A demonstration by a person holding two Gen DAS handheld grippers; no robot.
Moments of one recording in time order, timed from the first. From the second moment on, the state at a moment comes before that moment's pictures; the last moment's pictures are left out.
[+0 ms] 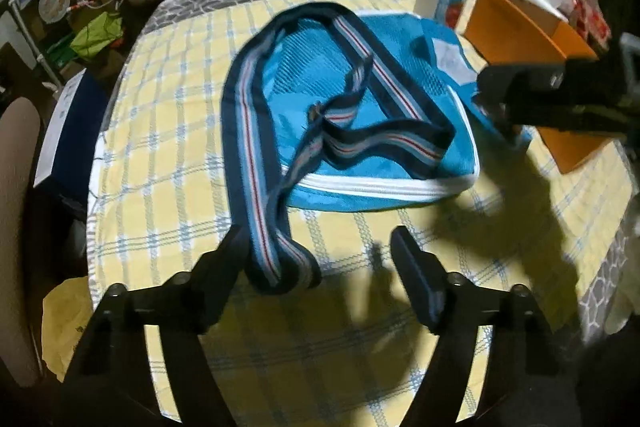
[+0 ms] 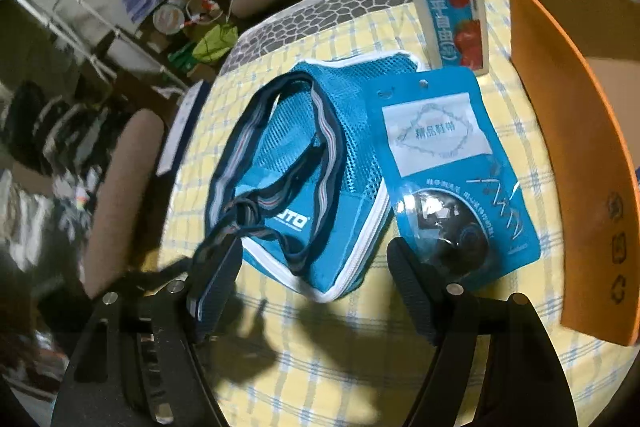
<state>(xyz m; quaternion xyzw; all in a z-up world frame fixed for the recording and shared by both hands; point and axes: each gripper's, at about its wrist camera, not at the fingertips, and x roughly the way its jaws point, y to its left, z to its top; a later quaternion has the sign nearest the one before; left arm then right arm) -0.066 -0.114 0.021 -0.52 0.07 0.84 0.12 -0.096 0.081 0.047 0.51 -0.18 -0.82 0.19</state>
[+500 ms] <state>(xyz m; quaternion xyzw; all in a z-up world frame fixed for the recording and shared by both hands) -0.072 -0.121 0.018 -0.52 0.01 0.84 0.14 -0.092 0.090 0.056 0.50 -0.21 -0.81 0.20</state>
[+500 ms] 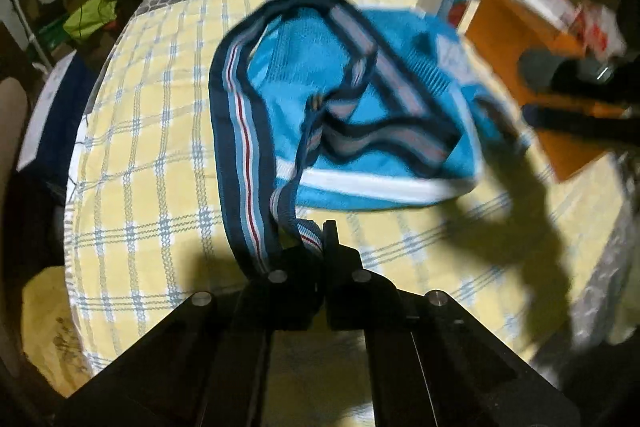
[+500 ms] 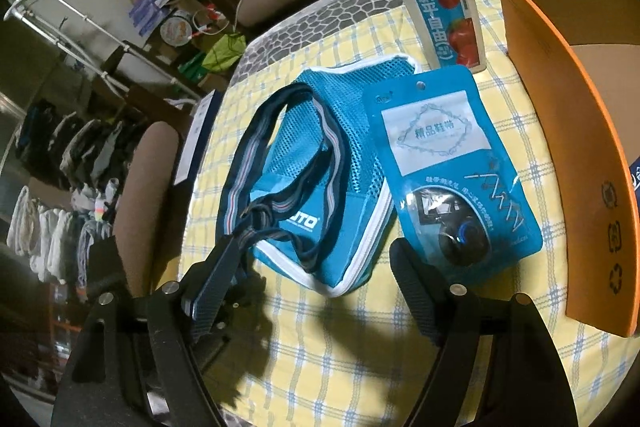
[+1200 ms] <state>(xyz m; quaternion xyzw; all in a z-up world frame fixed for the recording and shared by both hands) -0.059 -0.150 0.094 -0.46 -0.18 0.83 0.26 -0.094 0.070 -0.018 0.53 -0.51 -0.61 0.31</state>
